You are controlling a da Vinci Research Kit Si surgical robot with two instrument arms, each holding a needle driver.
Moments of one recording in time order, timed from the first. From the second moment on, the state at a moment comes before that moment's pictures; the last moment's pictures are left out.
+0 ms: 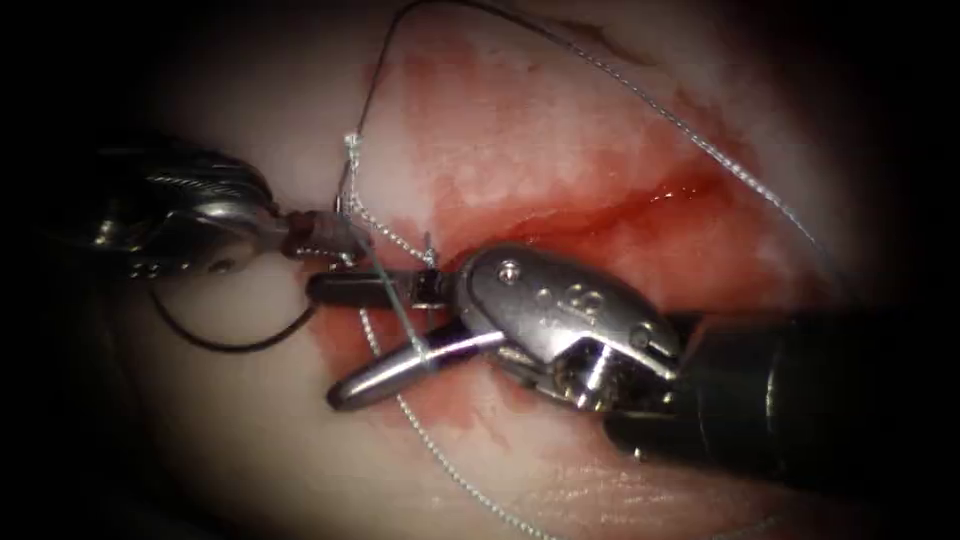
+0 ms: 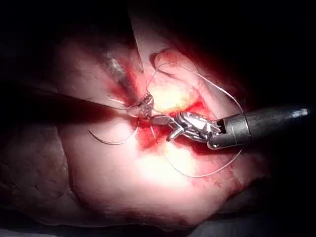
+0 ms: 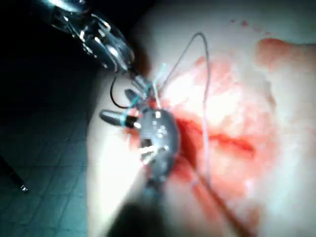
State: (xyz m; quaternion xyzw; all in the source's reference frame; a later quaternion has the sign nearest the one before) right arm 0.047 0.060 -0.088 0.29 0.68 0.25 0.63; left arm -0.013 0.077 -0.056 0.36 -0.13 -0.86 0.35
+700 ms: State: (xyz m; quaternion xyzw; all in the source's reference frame) right arm 0.045 0.062 -0.087 0.17 0.72 0.39 0.56; left arm -0.015 0.074 -0.056 0.41 -0.14 -0.84 0.32
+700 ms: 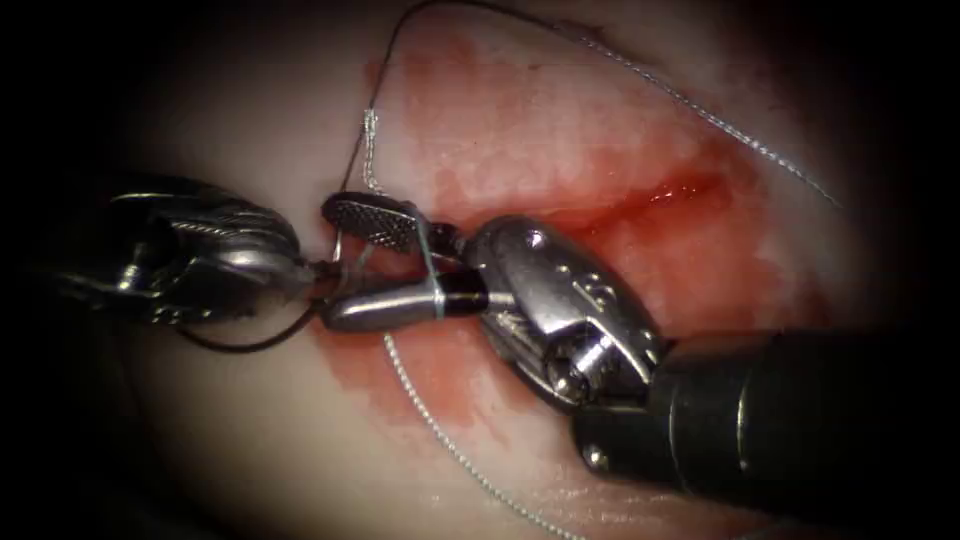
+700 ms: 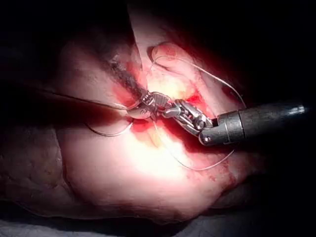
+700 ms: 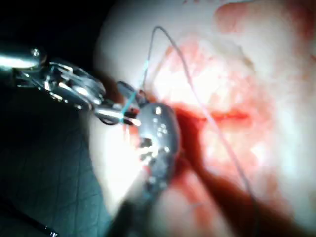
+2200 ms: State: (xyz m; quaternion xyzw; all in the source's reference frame) right arm 0.041 0.062 -0.089 0.09 0.68 0.43 0.59; left arm -0.018 0.062 -0.063 0.34 -0.19 -0.92 0.06
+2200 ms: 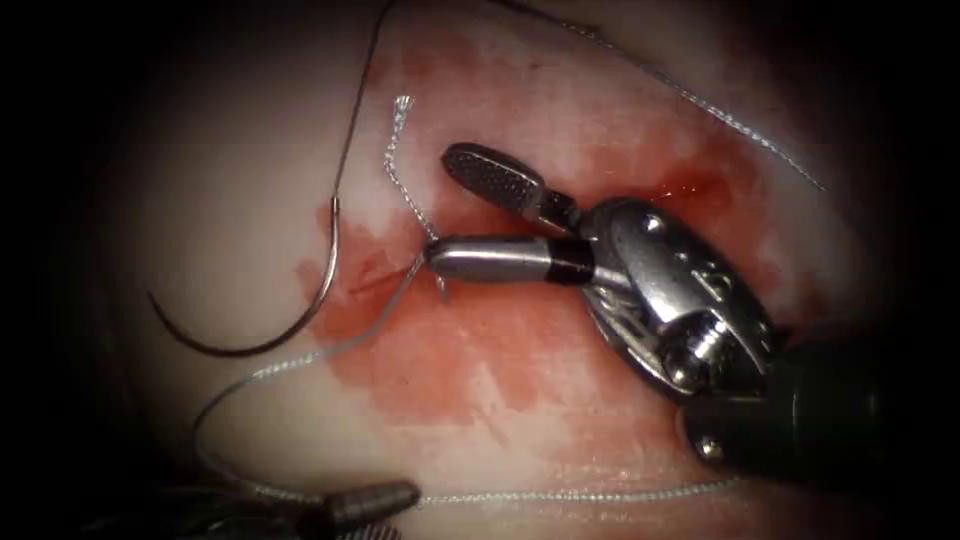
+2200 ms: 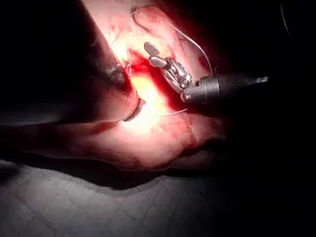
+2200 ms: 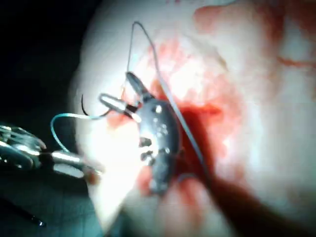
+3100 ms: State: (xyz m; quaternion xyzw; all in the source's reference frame) right arm 0.041 0.062 -0.090 0.07 0.68 0.42 0.60; left arm -0.021 0.060 -0.056 0.25 -0.12 -0.96 -0.10
